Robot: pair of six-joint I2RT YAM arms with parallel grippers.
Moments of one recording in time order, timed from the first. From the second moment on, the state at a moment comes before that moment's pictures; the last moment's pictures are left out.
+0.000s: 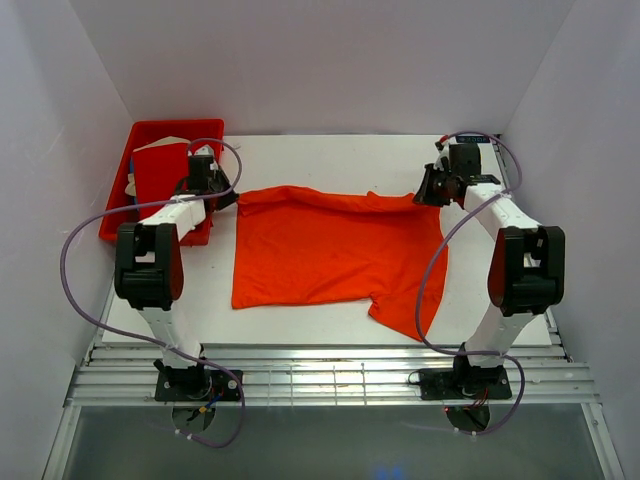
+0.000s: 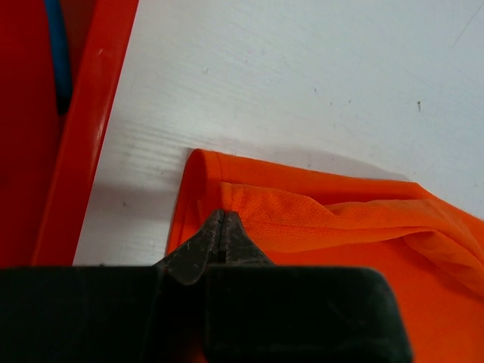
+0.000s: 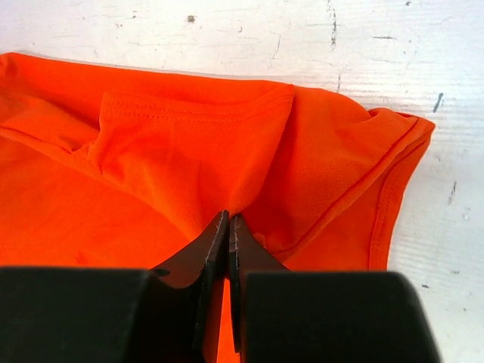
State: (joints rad) left arm -0.04 1.88 1.25 -0.05 0.07 -0.50; right arm 0.07 1.79 1.32 -0.34 -0.30 0.21
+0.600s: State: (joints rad) left arm -0.04 1.77 1.12 -0.17 0.03 -0.45; right arm 0.07 1.67 1.15 -0.43 -0.23 0.19
